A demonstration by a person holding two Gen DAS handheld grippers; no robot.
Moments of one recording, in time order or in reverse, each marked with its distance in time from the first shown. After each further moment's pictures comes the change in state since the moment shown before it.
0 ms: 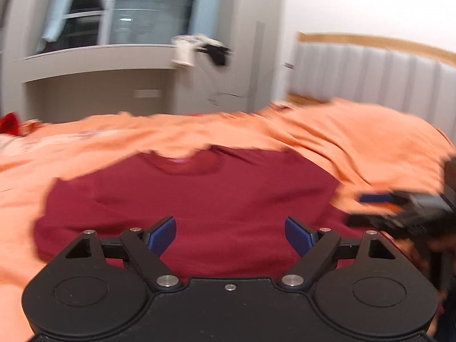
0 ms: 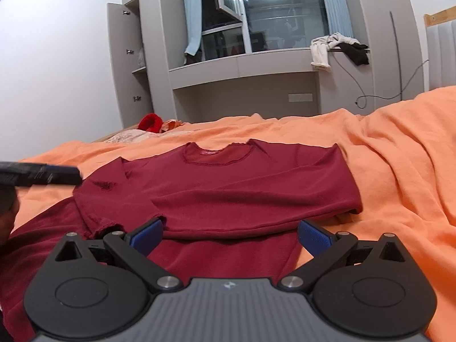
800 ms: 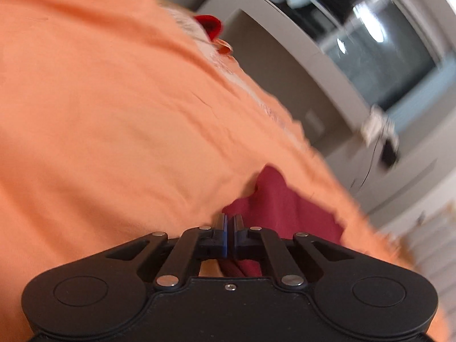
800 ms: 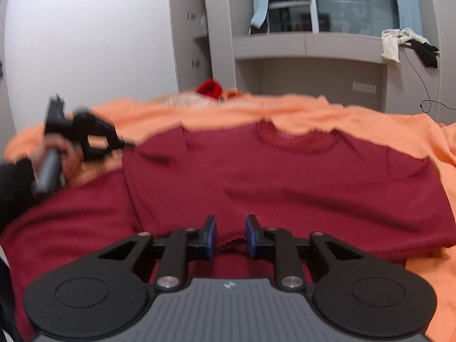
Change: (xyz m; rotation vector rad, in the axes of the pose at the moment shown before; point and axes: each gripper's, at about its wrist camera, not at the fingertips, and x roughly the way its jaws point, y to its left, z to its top) left arm 0.008 0.222 -0.040 -0.977 -0.109 0.333; right arm 0.064 0.059 0.008 -0.175 0.159 0.176
